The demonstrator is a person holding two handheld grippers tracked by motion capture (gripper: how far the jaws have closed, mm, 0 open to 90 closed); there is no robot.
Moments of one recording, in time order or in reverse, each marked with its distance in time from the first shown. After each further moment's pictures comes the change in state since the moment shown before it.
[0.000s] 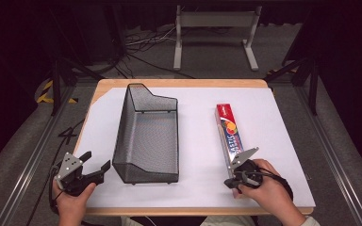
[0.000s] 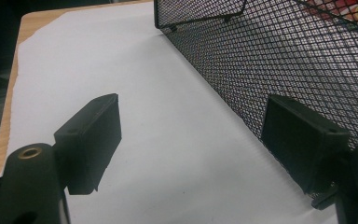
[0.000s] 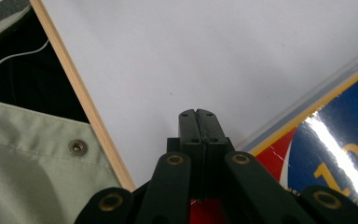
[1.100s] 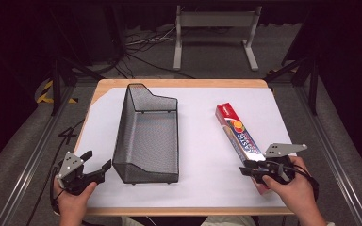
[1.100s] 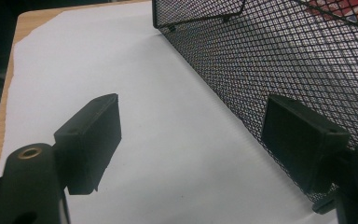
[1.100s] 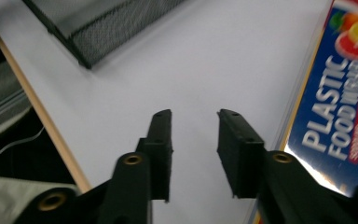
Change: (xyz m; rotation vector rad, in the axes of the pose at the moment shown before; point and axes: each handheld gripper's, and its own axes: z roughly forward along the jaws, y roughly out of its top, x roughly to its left) left arm 0.000 0.001 0.003 -0.001 -0.007 -0.001; right arm -0.022 -0.035 -0.053 -0.417 -0.101 0.158
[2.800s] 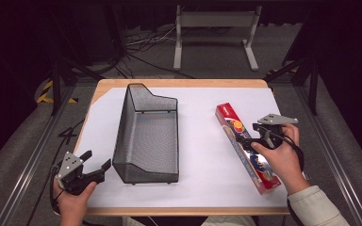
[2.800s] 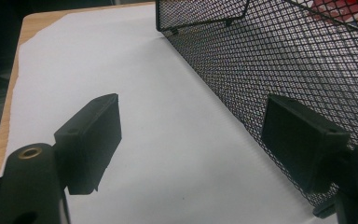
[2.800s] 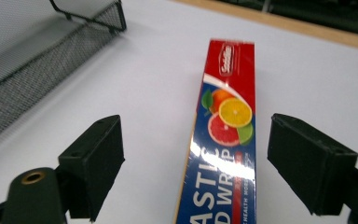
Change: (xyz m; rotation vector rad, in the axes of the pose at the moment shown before) left arm 0.000 0.000 -0.001 -0.012 0.012 -0.007; right arm -0.053 0.046 0.040 -0.076 -0.306 0.115
